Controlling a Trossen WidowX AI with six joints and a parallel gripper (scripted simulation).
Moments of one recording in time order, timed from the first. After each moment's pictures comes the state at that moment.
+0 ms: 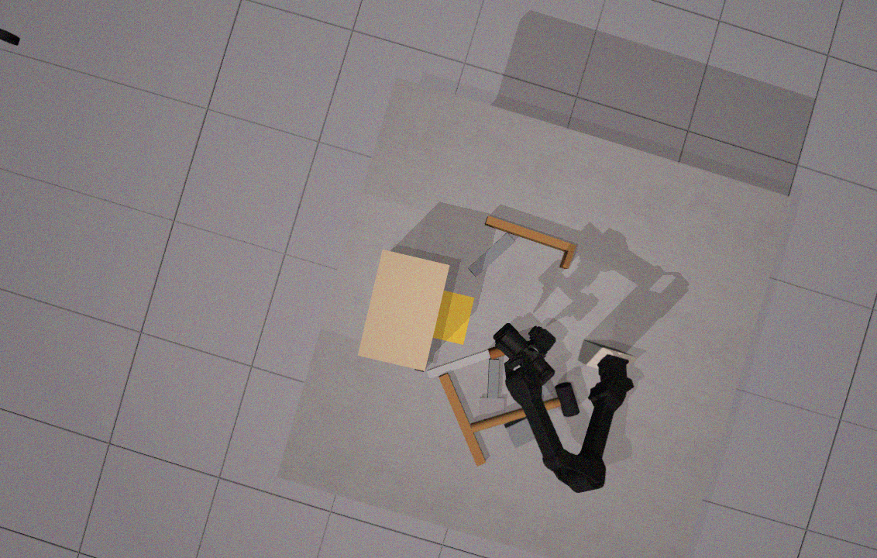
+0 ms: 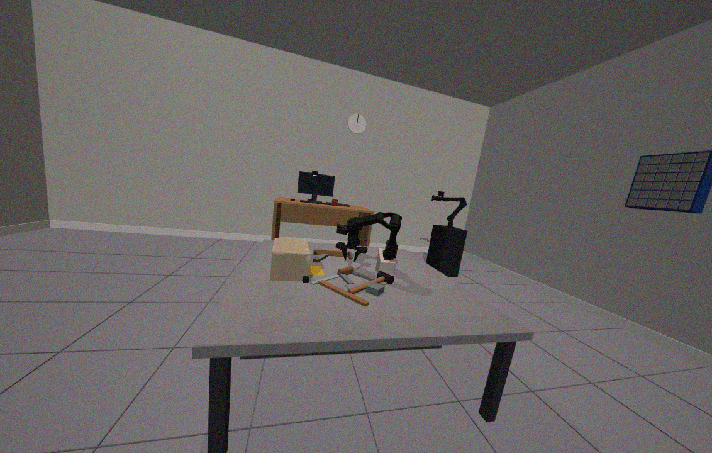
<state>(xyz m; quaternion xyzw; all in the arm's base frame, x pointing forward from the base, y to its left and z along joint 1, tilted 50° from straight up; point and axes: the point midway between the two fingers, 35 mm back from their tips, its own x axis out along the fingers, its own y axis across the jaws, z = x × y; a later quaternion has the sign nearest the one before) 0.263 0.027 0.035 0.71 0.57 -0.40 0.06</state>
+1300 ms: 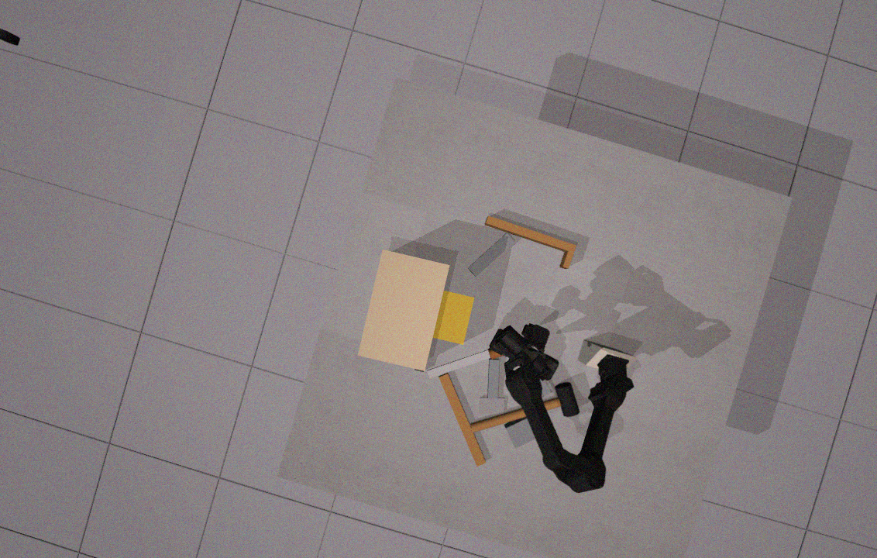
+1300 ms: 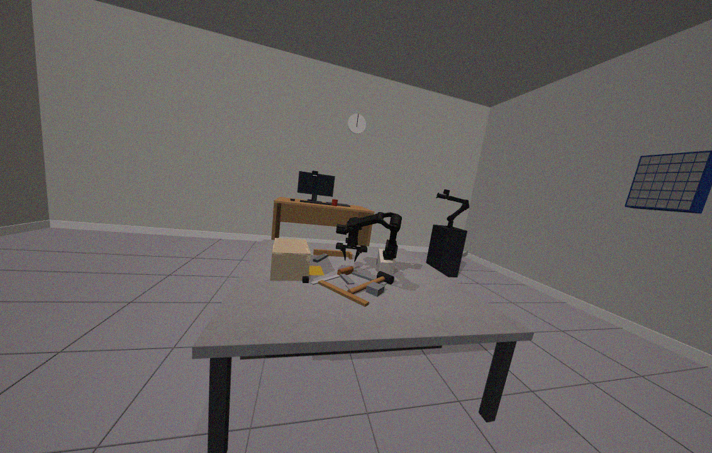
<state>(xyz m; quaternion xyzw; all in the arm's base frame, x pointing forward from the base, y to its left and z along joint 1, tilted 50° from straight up) 0.263 0.027 0.035 0.69 0.63 -0.31 0.17</state>
